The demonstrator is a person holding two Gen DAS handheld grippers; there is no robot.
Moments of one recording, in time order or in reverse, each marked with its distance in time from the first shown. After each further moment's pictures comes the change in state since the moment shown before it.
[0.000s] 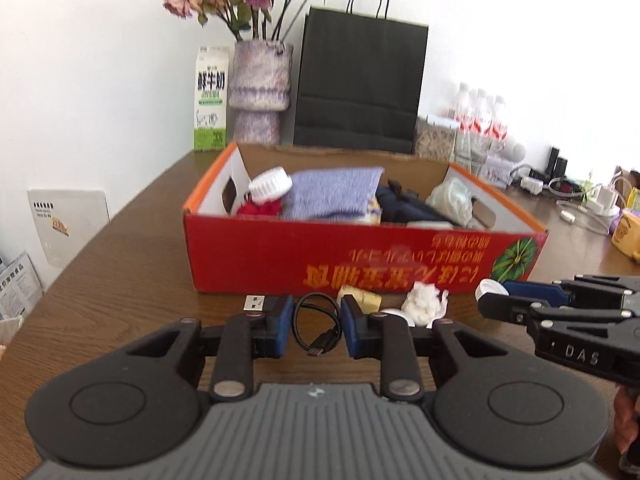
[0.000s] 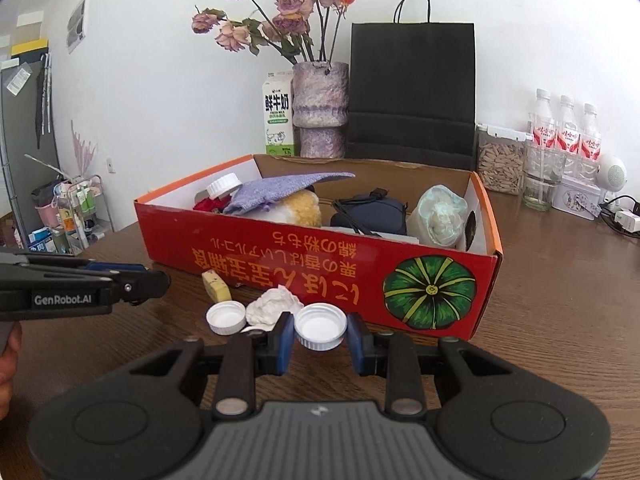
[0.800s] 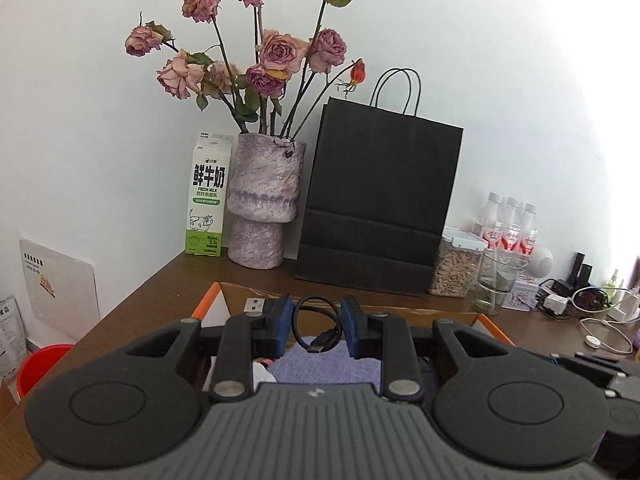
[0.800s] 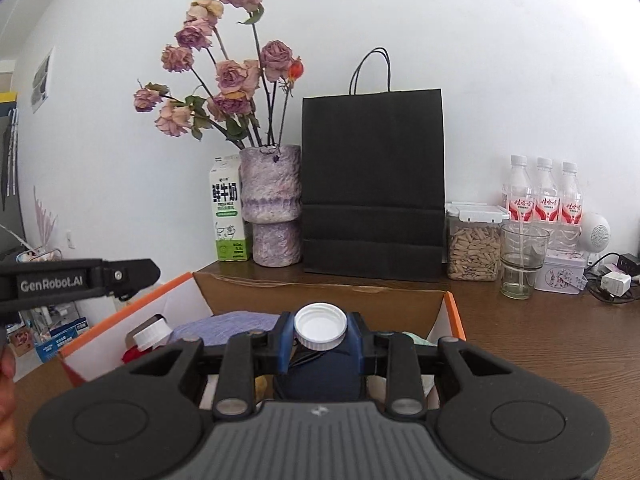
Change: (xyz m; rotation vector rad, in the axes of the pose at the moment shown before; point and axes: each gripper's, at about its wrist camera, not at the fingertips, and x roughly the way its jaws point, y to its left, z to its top) left arm 0.085 0.002 0.105 -0.090 -0.233 0.030; right arm 0.074 -0.037 0.089 0.078 -0.149 -0.130
